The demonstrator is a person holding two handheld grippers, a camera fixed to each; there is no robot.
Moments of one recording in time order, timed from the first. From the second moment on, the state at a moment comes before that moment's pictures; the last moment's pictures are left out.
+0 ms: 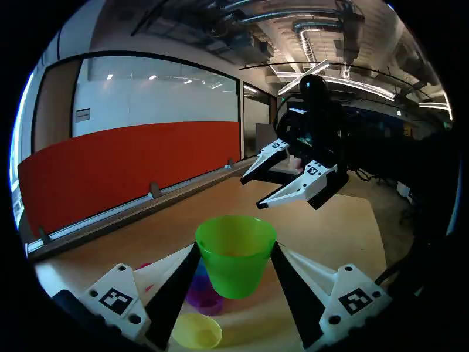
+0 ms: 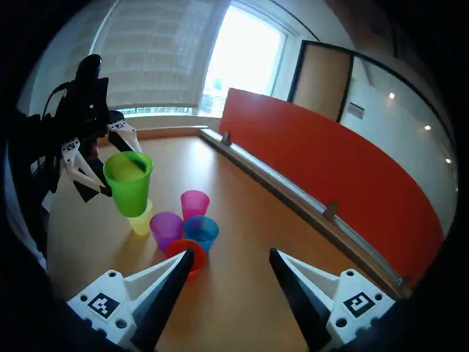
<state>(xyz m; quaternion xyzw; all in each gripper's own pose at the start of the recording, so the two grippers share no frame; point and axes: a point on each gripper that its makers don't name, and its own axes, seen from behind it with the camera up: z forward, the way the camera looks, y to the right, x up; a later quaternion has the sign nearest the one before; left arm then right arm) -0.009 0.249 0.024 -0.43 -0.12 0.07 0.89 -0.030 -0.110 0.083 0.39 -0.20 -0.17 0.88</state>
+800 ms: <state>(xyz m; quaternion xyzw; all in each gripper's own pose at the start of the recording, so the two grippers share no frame) -0.010 0.219 0.012 -0.41 -0.13 0.06 0.90 -0.048 -0.150 0.101 0.42 -0.22 -0.18 0.86</state>
